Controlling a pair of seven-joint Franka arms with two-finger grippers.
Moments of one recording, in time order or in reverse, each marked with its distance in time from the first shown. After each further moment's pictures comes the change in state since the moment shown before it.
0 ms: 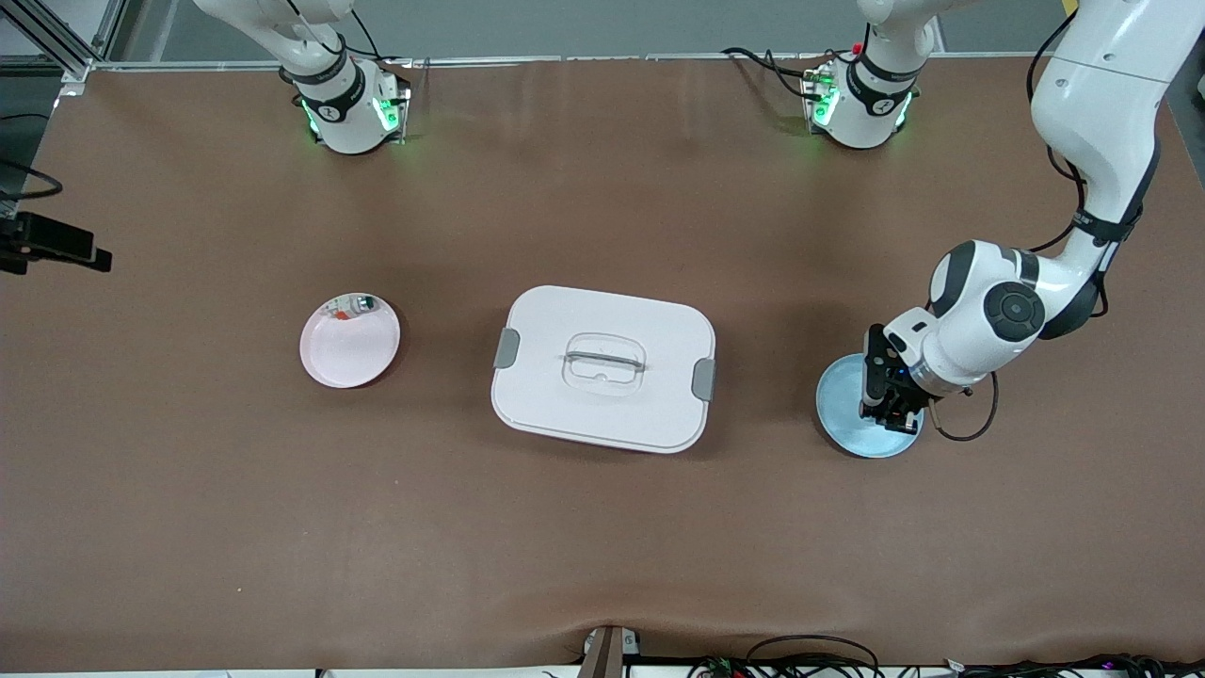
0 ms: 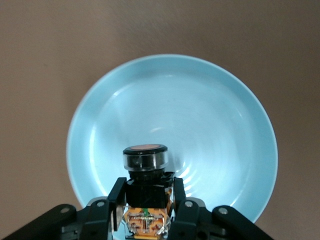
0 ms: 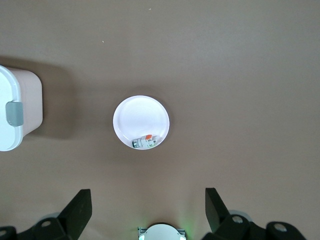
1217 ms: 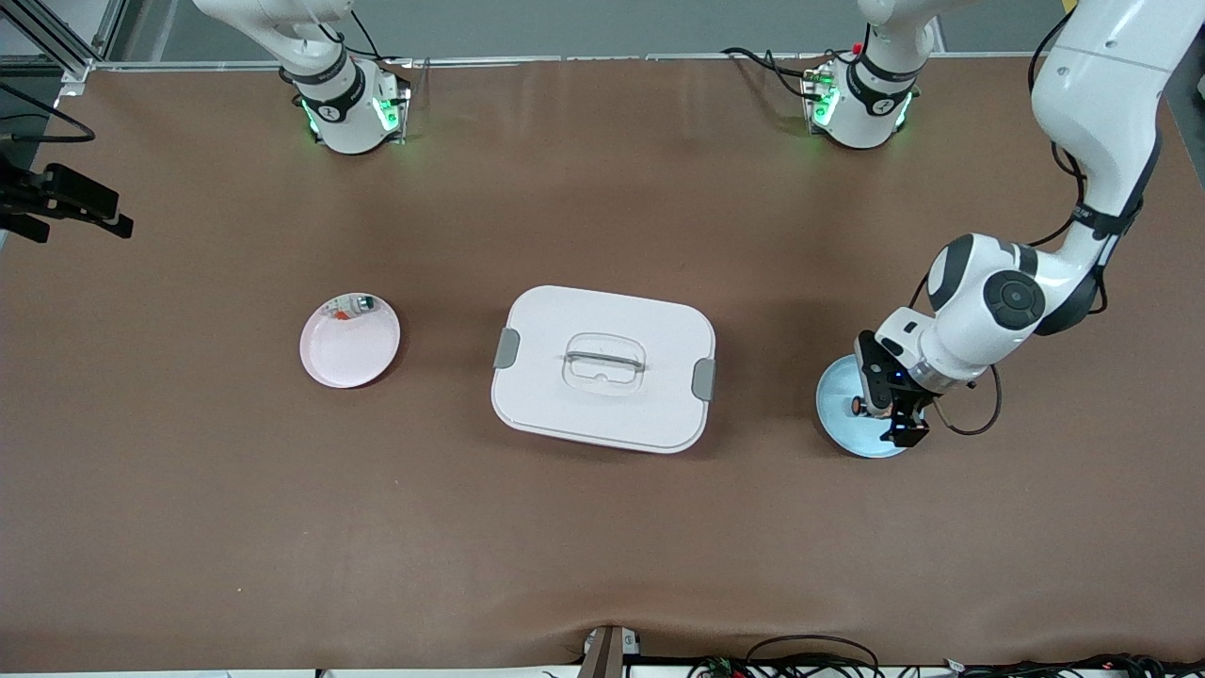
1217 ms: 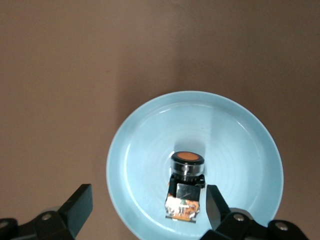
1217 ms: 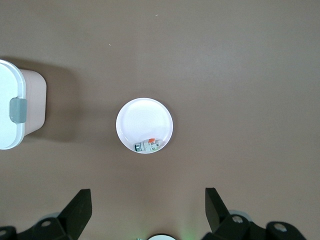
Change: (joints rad) left arm 0.007 -0.076 -0.060 0.009 -0.004 -0.019 -0.321; right arm 0.027 -0.231 0.001 -0.343 -0.009 0.193 0.000
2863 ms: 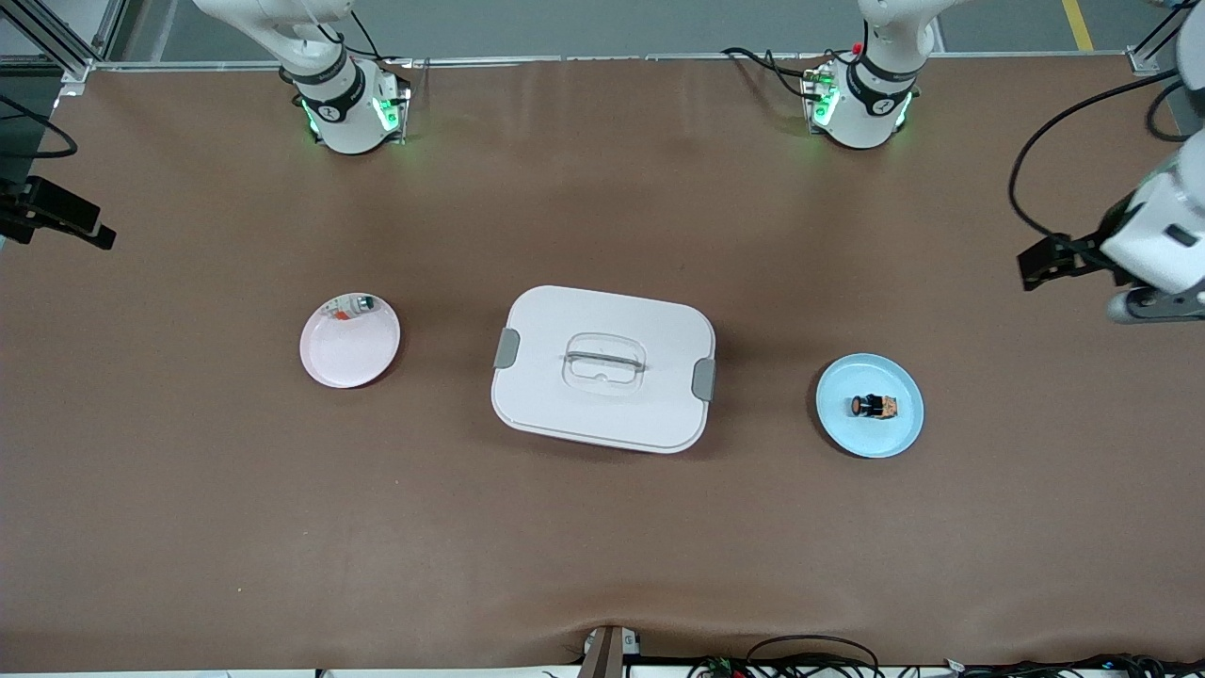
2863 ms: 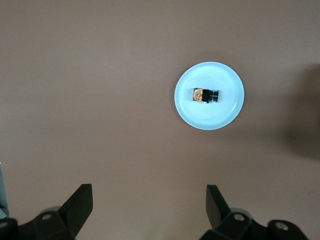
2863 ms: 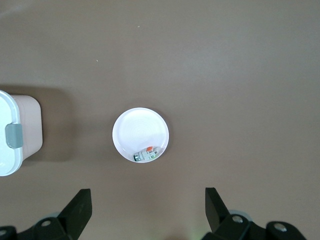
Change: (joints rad) left arm 0.065 -0.360 -0.014 0.523 -0.166 -1.057 -1.258; right arm -0.016 -0.001 -0.009 -0.005 -0.007 0.039 0.099
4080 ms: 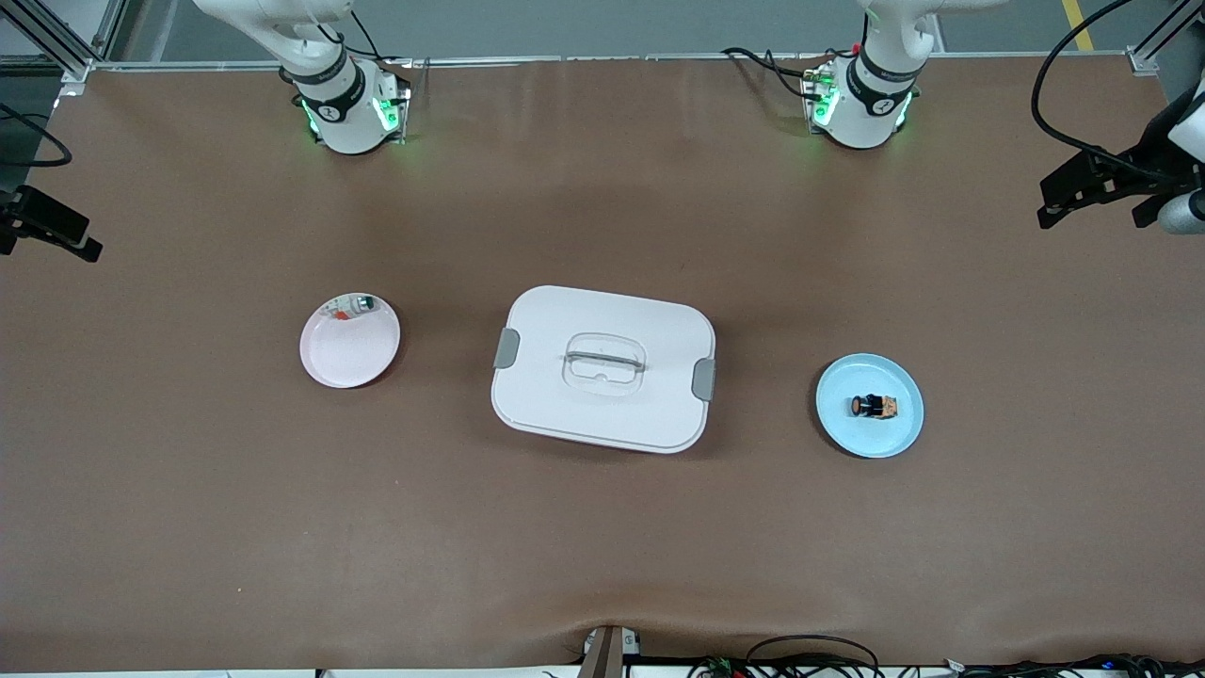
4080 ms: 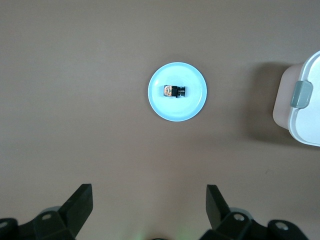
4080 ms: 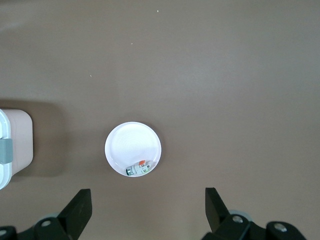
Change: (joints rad) left arm -0.434 -0.106 0.433 0.045 -0.149 -0.083 0.041; right arm 0.000 0.000 0.007 -0.002 -0.039 0.058 0.000
